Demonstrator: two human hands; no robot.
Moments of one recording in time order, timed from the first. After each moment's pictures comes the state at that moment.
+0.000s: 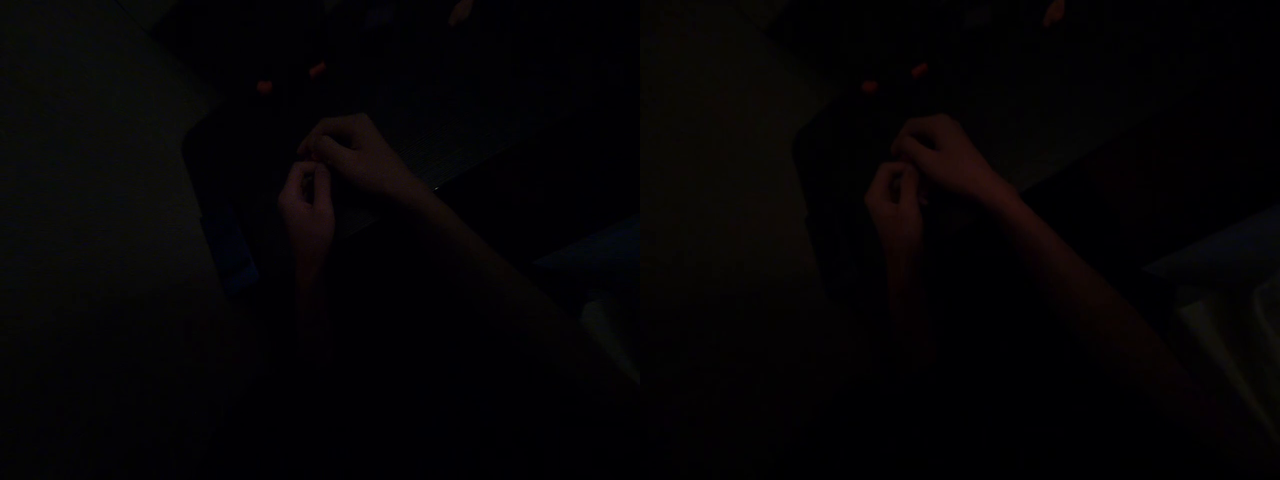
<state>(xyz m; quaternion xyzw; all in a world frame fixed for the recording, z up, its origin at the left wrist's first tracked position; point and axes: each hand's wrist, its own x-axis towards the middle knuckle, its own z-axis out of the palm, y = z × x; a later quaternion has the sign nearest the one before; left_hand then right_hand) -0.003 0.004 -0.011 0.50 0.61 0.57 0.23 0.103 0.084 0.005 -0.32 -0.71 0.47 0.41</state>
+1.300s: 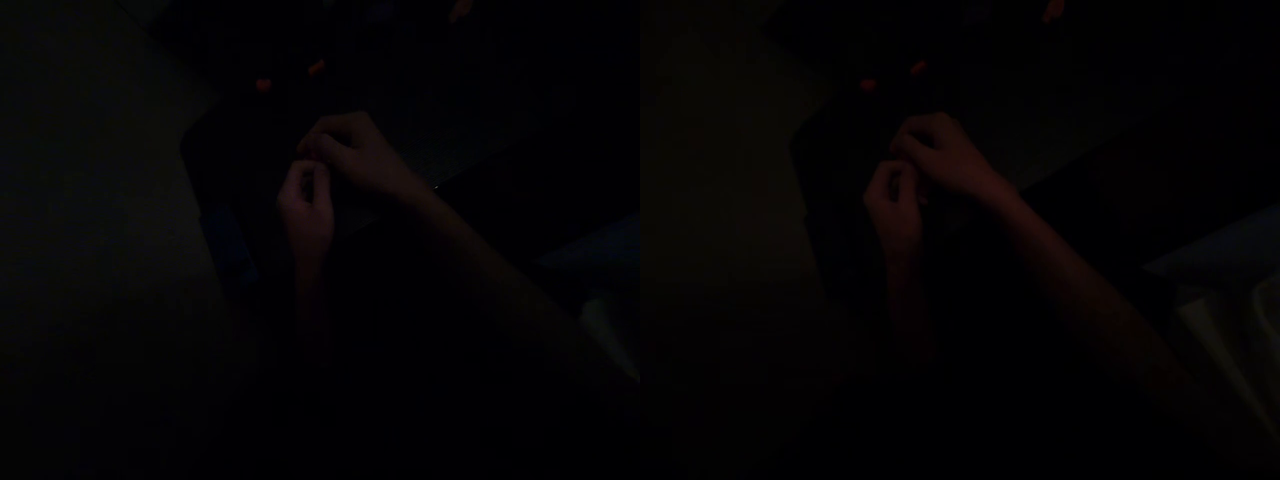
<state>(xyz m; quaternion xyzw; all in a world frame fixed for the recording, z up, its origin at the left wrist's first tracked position) -0.002 0.004 -0.011 0.51 0.62 0.56 0.20 0.102 0.086 0.003 -0.31 -0.71 0.48 0.41</state>
